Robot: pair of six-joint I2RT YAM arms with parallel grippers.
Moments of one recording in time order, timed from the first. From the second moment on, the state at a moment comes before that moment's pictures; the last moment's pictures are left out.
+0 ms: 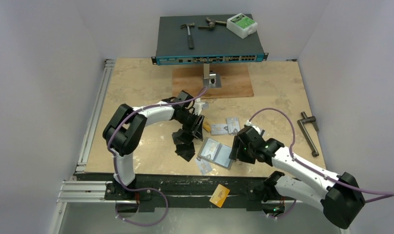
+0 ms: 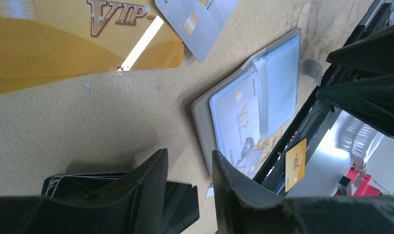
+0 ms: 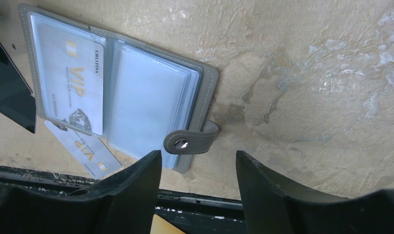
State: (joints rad) left arm -0.59 1.91 1.20 -0.45 0.65 -0.16; right arm 0.69 0.93 0.49 -0.66 0.09 0.88
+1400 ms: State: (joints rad) left arm -0.66 1.89 1.15 -0.41 0.60 -0.26; right arm 0.73 1.00 0.45 -0.61 0.16 0.95
